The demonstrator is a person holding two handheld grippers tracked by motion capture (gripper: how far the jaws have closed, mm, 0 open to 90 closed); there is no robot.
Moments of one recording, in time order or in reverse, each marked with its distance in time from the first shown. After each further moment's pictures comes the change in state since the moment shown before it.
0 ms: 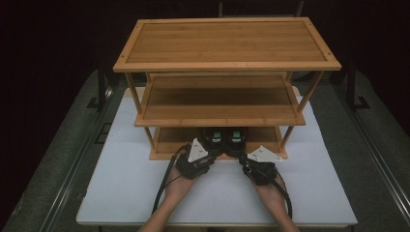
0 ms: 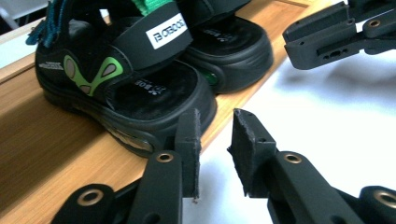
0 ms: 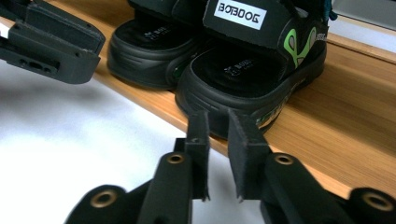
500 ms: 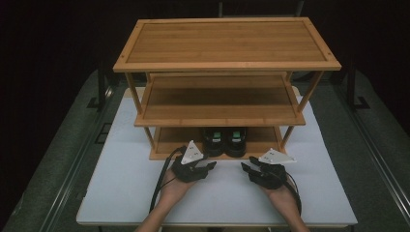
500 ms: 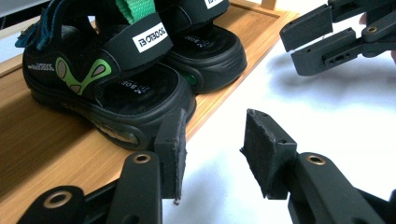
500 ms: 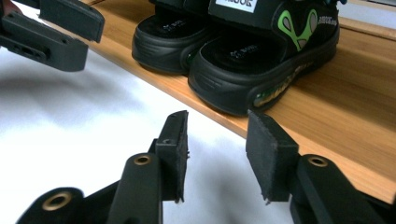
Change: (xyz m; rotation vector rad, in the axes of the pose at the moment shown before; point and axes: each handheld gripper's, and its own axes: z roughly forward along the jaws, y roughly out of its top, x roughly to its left) left arm 0.000 -0.002 -0.018 -0.028 -0.064 -0.019; right arm -0.019 -0.010 -0.020 0.005 0.127 0.031
